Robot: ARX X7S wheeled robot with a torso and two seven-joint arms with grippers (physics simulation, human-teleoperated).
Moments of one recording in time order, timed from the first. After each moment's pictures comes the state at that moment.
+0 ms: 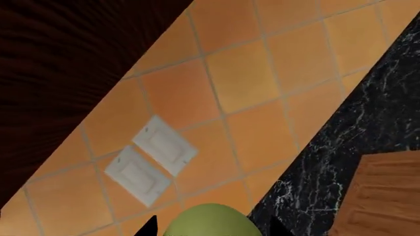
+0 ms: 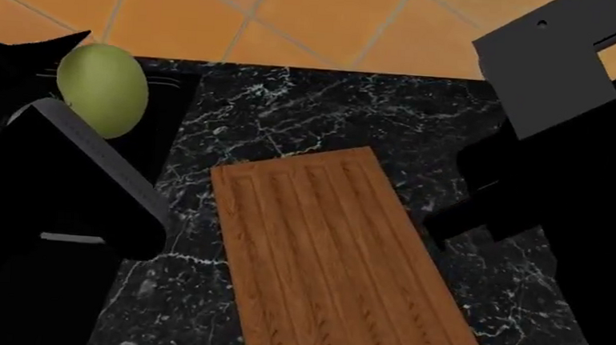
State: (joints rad) left arm -0.90 -0.40 0.66 0.70 0.28 -1.19 0.26; right arm 1.46 0.85 -0.69 -0.34 1.50 1.39 0.81
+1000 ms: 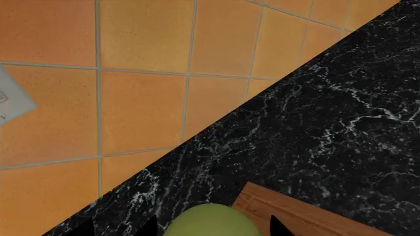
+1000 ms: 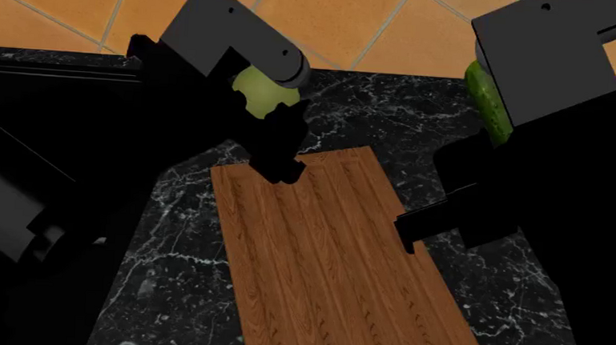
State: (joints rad) left arm -1.23 -0.05 0.57 -0.30 -0.29 -0.95 0.16; right arm 1.52 0.83 -0.71 -0.26 1.86 1.34 1.06
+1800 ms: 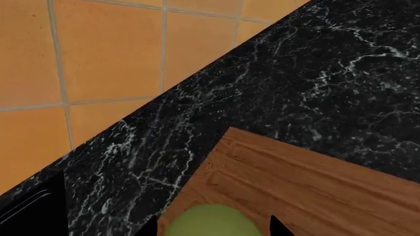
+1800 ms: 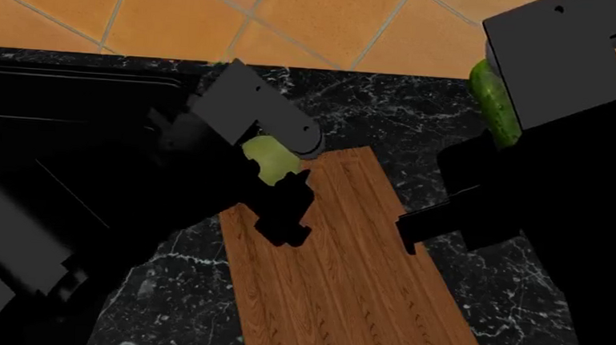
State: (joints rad) left arm -1.19 -0.07 0.72 -0.38 -0.44 -0.92 0.04; right arm 1.51 0.86 -0.72 -0.28 1.89 1.29 1.08
